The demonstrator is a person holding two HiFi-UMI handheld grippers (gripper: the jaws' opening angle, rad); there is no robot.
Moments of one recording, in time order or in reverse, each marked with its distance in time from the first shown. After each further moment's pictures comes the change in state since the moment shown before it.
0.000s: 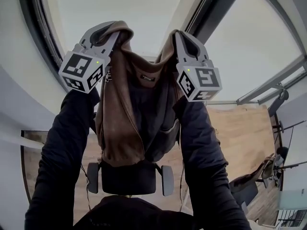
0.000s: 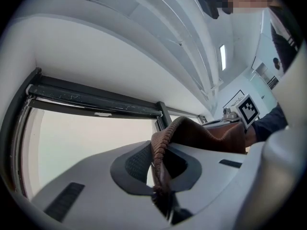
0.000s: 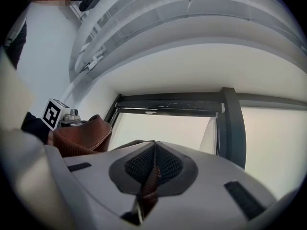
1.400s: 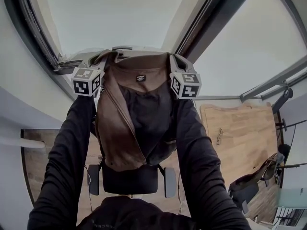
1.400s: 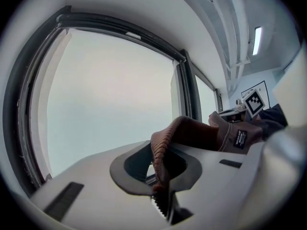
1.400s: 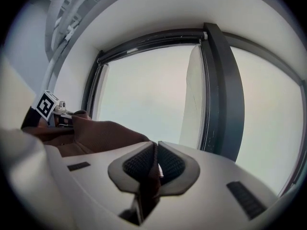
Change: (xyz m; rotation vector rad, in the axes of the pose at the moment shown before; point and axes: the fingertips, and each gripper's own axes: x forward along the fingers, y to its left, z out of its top) left arm -0.027 0.038 -0.265 -0.207 0.444 0.127; right arm 0.011 -0.029 -0.254 0.133 0.411 -0.086
